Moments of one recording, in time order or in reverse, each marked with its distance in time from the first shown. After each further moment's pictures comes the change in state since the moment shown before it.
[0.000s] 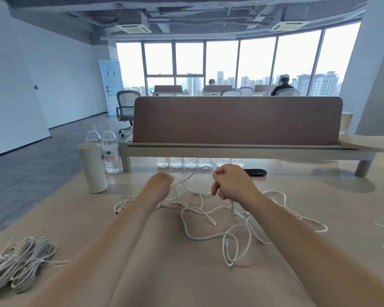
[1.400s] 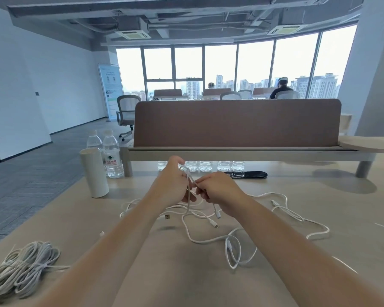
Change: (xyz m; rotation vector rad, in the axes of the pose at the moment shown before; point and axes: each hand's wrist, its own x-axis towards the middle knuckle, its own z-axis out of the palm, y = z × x) left_hand -0.042 0.041 0.004 0.008 -0.104 0.269; right_hand -0.001 -0.016 0.031 0.173 -0.096 0.089
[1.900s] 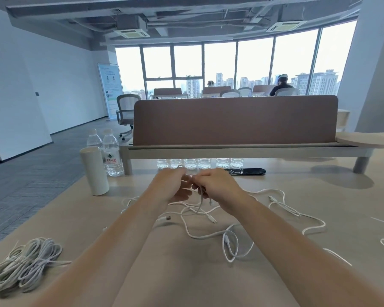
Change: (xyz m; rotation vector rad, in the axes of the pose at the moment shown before) left_hand 0.002 -0.005 0.006 -0.311 0.009 -0.295; right_hand -0.016 -0.001 -0.001 0.062 0.041 -0.119
